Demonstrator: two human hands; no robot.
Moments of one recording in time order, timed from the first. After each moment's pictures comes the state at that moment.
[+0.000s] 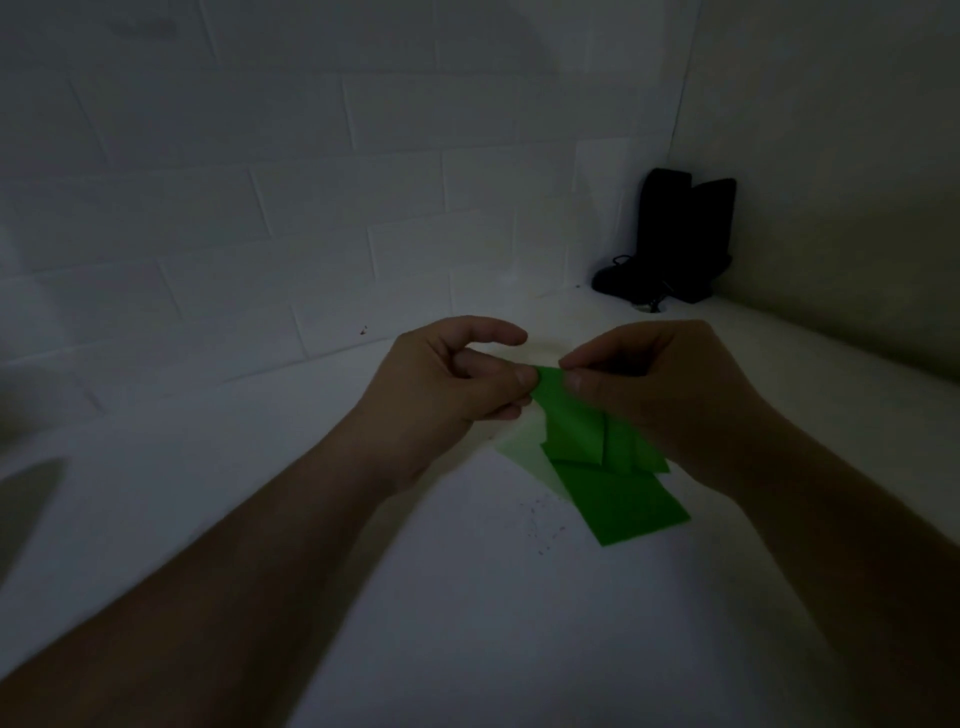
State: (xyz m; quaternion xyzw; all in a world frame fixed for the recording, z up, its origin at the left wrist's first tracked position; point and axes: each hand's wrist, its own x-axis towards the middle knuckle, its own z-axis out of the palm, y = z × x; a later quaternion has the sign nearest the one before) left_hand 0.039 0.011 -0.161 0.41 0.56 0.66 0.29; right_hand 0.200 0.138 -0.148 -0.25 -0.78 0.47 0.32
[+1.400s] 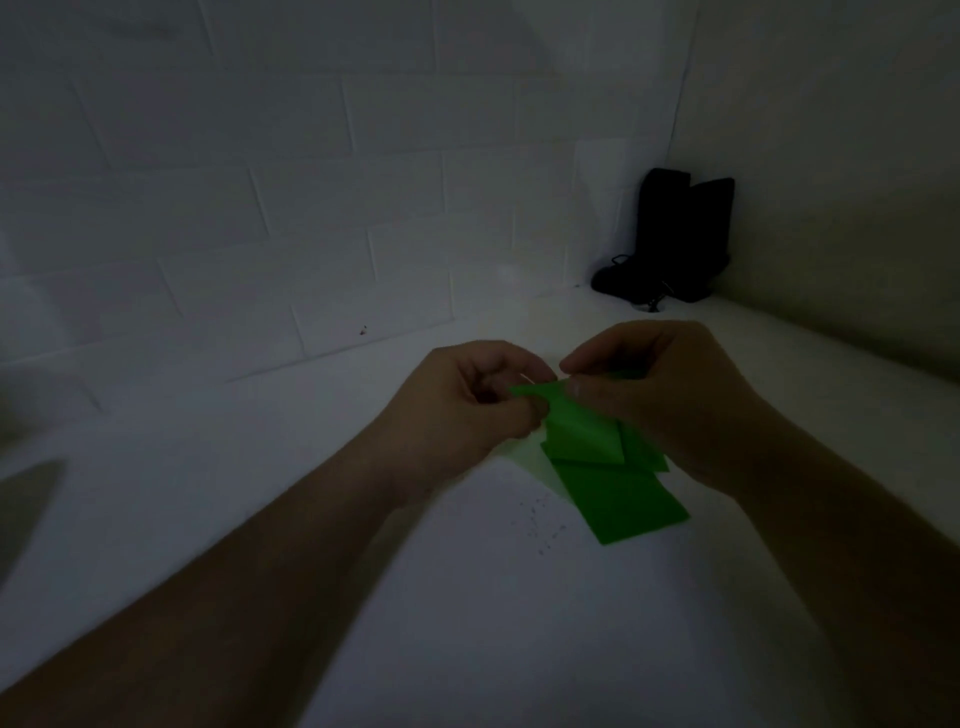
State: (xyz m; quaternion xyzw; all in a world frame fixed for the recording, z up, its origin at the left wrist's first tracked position) left_hand 0.046 0.014 -0.170 0.48 0.59 0.59 0.27; right_hand 0.200 0.140 -0.149 -0.23 -0.78 0.49 0.31
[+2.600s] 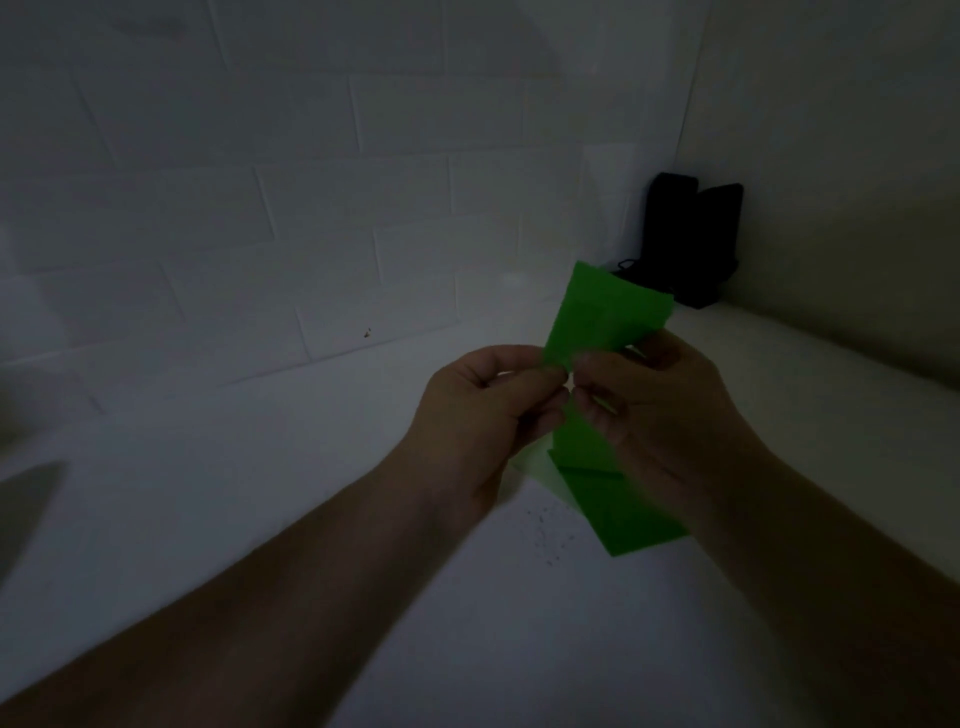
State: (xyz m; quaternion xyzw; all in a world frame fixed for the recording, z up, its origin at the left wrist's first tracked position) left_hand 0.070 0.031 -0.172 0.25 0.50 0.74 0.38; right_hand 0.179 0.123 -0.159 -0.18 -0.51 0.75 0.39
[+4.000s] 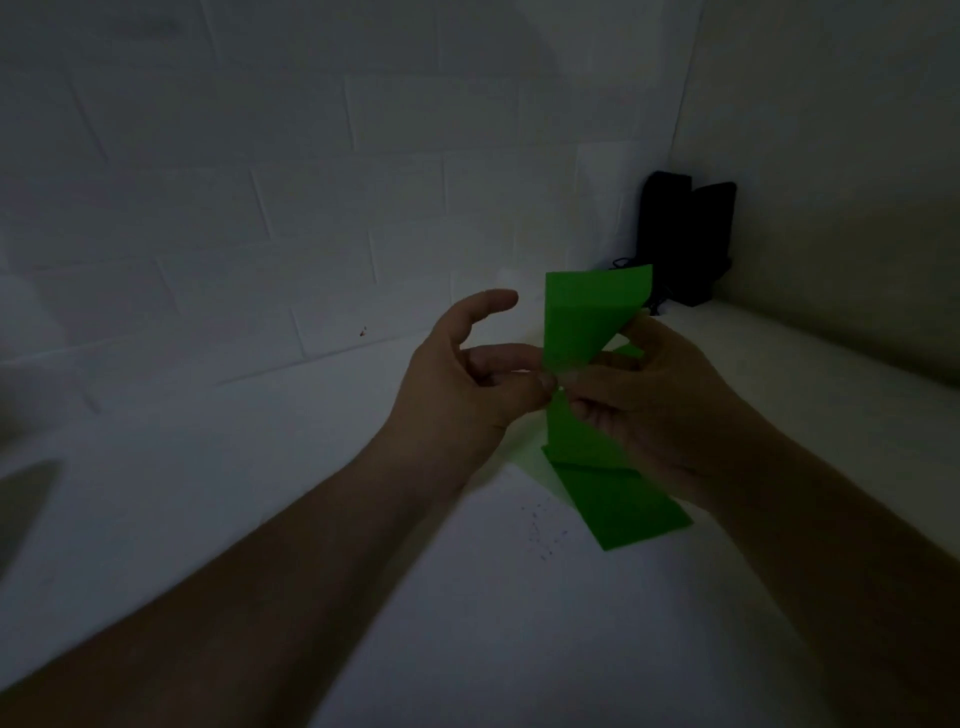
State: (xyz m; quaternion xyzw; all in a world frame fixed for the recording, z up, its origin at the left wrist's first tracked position) left_hand 0.055 0.023 -0.168 0.41 0.53 0.70 0.27; right_hand 0.186 0.140 -0.161 -0.19 -0.59 0.72 0.31
